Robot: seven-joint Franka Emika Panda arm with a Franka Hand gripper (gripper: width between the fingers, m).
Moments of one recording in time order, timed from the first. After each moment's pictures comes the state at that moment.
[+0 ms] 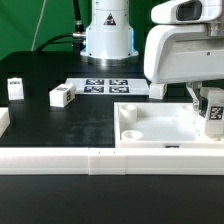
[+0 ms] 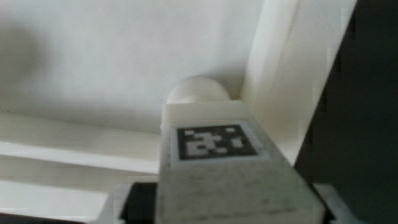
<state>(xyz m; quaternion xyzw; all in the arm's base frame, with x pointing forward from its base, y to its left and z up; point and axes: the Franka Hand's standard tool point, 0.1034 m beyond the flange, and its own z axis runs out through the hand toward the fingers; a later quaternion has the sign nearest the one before) 0.621 0.127 0.071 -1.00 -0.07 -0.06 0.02</state>
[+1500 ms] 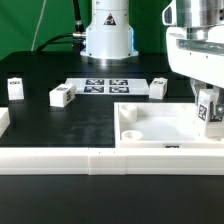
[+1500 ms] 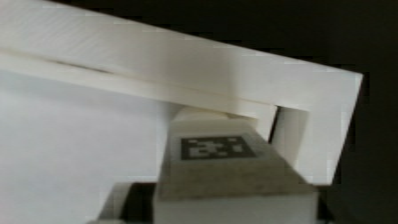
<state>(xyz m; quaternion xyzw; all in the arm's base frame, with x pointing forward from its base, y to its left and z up) 0.620 0.122 0.069 -0.77 0.63 -0.01 0.08</state>
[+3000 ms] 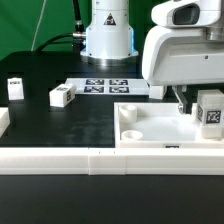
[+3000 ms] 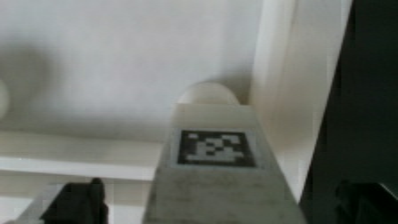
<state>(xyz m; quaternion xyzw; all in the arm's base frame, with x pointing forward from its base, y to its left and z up) 0.625 0.123 0.069 -1.00 -0.06 -0.03 0.01</state>
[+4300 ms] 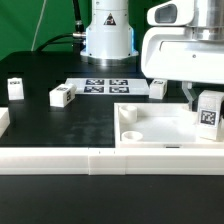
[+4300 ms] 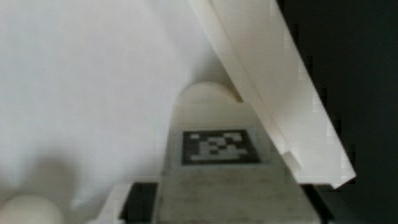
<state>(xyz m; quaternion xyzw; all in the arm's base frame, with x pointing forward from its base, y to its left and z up) 0.627 0.119 0.068 -0.94 0.34 -0.03 0.04</state>
